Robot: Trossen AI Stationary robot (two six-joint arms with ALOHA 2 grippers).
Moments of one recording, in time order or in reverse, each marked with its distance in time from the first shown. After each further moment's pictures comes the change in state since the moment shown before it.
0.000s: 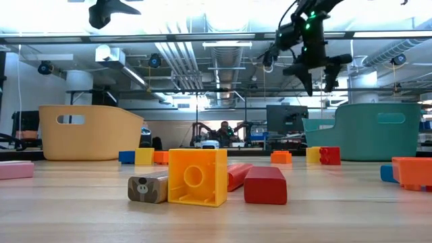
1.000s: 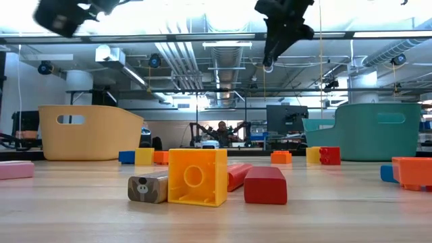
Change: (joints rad) left arm -0.237 0.142 0.000 -0.300 0.379 -0.701; right arm 0.481 -0.159 -0.012 0.335 -0.036 -0.287
